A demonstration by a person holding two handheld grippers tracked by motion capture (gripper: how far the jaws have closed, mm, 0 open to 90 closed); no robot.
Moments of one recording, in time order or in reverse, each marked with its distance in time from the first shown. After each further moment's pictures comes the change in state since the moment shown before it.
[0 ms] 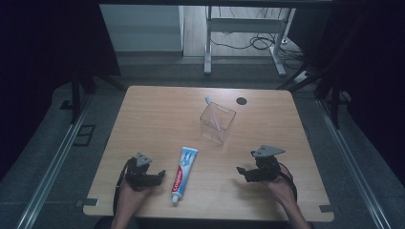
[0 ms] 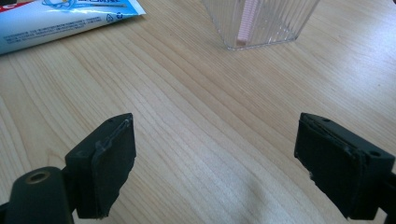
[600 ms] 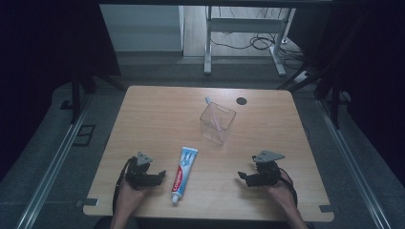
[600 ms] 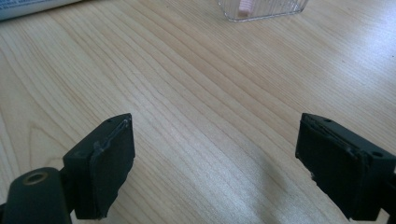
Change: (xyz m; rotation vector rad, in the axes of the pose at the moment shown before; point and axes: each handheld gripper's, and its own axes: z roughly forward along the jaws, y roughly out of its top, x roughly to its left) left arm -0.001 0.004 -0.003 0.014 -0.020 0.007; right arm 0.001 -0.021 0.007 0.019 -0.006 0.002
